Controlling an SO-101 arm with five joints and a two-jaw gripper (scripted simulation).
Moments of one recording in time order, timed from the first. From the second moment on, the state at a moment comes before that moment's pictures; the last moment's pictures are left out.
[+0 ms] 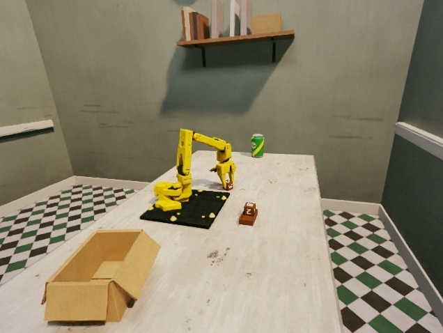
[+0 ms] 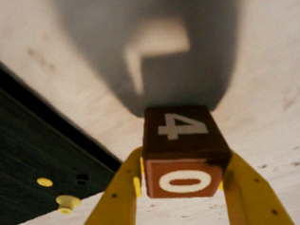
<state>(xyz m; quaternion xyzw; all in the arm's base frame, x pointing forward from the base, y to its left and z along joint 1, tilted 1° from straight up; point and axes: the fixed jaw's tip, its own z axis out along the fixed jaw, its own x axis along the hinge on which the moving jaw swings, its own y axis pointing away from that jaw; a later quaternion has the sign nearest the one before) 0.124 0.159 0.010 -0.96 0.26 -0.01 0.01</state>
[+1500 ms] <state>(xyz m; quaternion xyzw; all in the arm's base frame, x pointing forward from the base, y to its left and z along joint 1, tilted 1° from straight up) 0.121 0.156 0.012 -0.96 0.26 0.00 0.00</state>
